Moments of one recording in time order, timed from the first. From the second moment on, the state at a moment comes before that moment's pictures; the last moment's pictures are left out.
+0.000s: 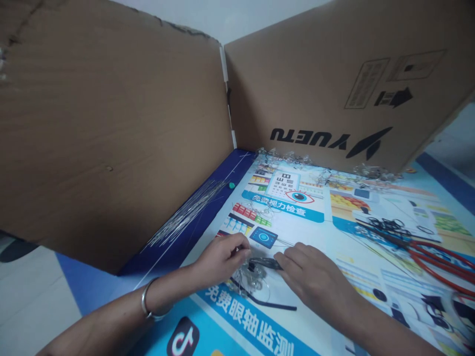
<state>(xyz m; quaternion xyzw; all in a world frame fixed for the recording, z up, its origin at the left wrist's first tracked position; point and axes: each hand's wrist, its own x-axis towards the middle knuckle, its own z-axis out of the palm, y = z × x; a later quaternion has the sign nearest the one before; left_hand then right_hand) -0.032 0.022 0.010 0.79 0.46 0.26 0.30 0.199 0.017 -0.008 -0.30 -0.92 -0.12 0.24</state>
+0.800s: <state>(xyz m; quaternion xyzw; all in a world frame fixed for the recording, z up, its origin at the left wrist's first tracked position) -0.020 0.038 0.041 0.90 0.30 0.22 0.21 0.200 0.019 -0.008 -0.32 -0.91 -0.06 0.24</state>
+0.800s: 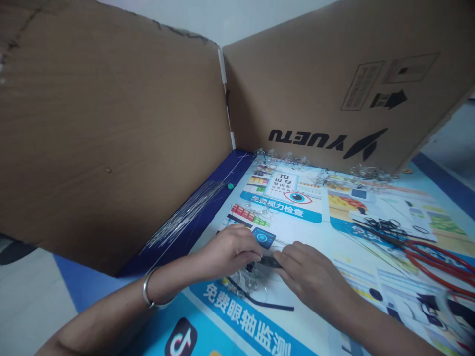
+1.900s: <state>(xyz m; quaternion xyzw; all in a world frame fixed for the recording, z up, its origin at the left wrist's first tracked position) -0.032 0.031 0.046 0.90 0.33 0.22 0.16 0.192 0.009 -0.016 -0.35 -0.90 -0.09 0.26</state>
